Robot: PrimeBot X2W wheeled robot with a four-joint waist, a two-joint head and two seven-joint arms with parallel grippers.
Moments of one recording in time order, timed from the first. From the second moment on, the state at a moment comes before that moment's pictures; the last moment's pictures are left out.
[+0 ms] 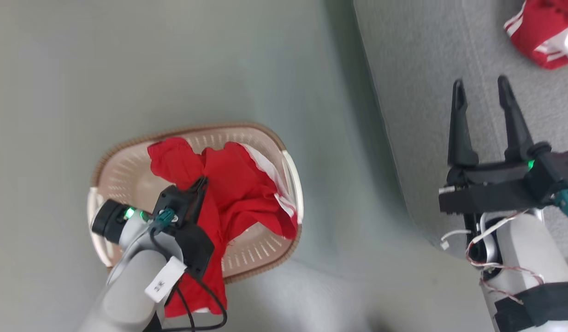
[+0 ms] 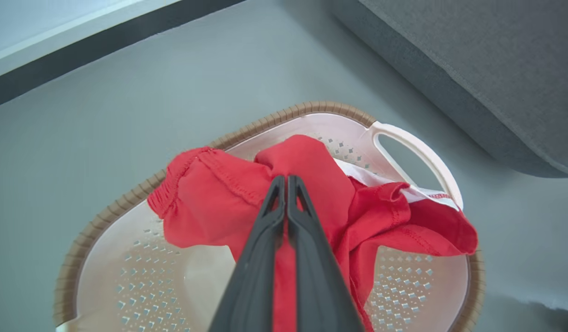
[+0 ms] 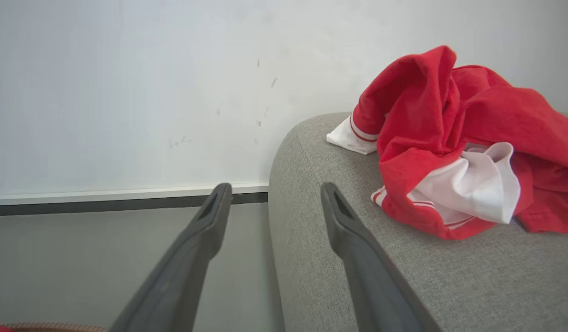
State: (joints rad) left arm -0.64 0.12 -0.45 0.88 -0.15 -0.08 -0.24; right arm -0.49 -0.12 0.14 0.14 0.18 -0.04 -0.26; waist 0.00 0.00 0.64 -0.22
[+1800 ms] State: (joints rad) left arm -0.16 0.14 -0.33 0.31 -0.26 -0.02 -0.25; right arm -0.25 -0.12 0.15 0.17 0.17 0.00 -0.26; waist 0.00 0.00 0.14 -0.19
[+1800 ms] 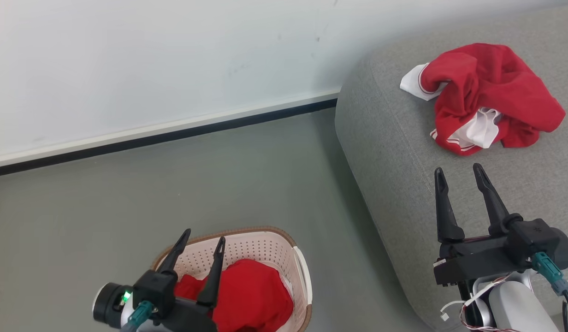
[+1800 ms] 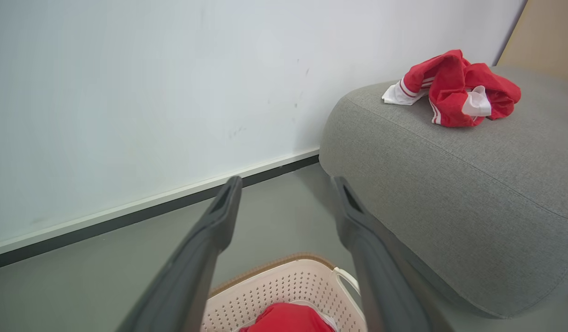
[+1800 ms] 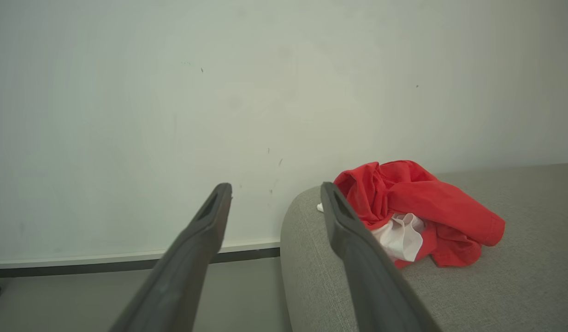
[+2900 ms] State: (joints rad) left arm 0.10 0.17 -0.07 0.12 -0.37 0.10 -0.25; right arm -0.13 -0.11 0.20 0.16 0.16 0.01 -0.26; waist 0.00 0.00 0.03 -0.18
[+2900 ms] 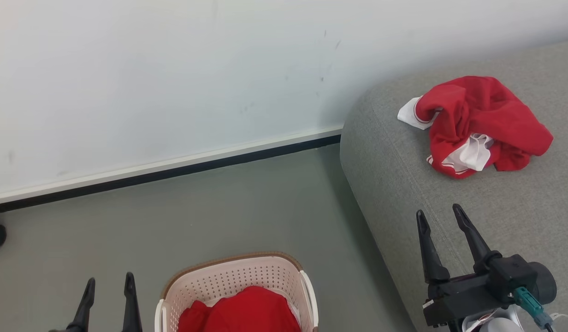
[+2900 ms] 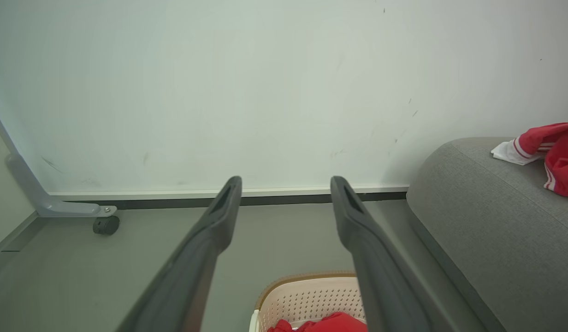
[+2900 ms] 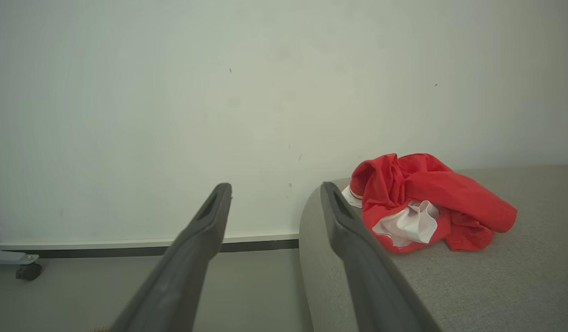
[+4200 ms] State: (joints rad) left arm 0.20 0.14 -0.03 -0.02 -0.34 0.12 -0.24; right arm -0.11 -0.12 0.21 0.13 0.16 0.02 -0.22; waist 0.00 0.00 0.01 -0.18
